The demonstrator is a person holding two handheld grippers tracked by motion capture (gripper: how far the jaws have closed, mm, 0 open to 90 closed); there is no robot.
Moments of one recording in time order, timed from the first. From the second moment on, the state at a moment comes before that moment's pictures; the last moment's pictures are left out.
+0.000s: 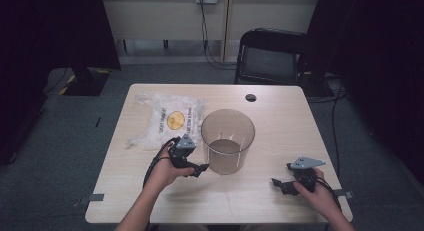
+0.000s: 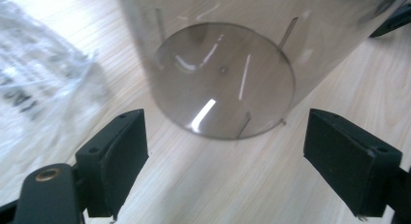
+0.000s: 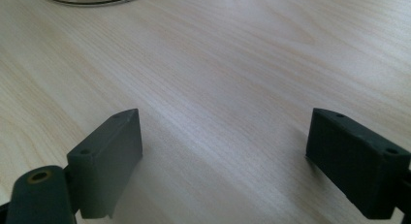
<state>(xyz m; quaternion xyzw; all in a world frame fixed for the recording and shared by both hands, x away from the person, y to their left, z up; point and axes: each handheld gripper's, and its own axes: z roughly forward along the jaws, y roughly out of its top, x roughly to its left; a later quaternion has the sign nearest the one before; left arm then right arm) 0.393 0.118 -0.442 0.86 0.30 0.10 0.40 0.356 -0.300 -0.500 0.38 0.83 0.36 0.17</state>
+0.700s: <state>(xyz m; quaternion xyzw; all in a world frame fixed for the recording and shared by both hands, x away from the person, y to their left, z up) 0.405 0.145 -0.447 0.86 0.32 0.12 0.39 0.357 -0.300 -0.500 0.38 0.83 0.36 0.17</state>
